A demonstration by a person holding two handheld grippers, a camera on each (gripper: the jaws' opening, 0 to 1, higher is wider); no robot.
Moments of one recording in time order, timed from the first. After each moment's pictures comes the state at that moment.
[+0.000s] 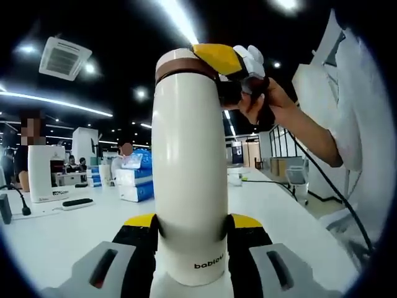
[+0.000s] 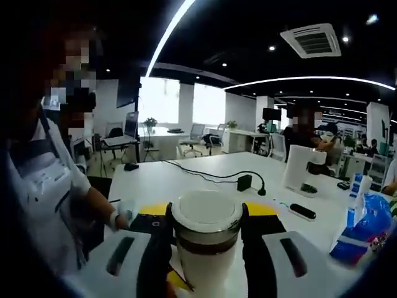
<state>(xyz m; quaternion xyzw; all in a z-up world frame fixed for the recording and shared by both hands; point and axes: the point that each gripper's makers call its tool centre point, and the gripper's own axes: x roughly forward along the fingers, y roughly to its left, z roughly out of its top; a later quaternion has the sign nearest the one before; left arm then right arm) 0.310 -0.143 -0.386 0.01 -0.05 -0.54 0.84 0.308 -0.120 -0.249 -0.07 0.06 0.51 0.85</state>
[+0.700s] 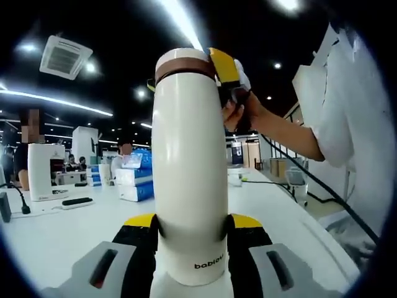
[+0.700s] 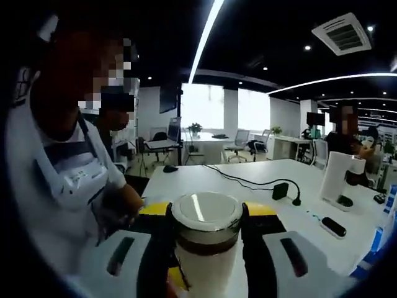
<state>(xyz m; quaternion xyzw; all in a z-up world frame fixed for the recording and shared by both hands) 0.312 -0.142 -0.385 0.01 -0.05 -0.54 0.84 0.302 -0.114 -0.247 -0.06 0.04 0.65 0.76</state>
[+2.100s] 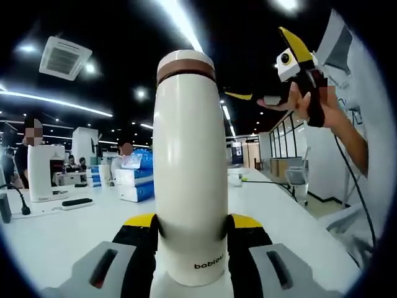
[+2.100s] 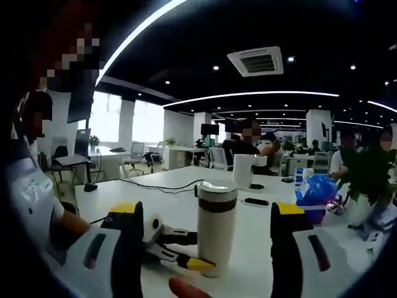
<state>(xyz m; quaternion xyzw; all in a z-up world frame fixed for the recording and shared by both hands) 0.309 -0.142 -0.386 0.01 -0.05 -0.54 0.84 0.226 -0.160 -0.243 -0.02 0.01 0.26 0.97</state>
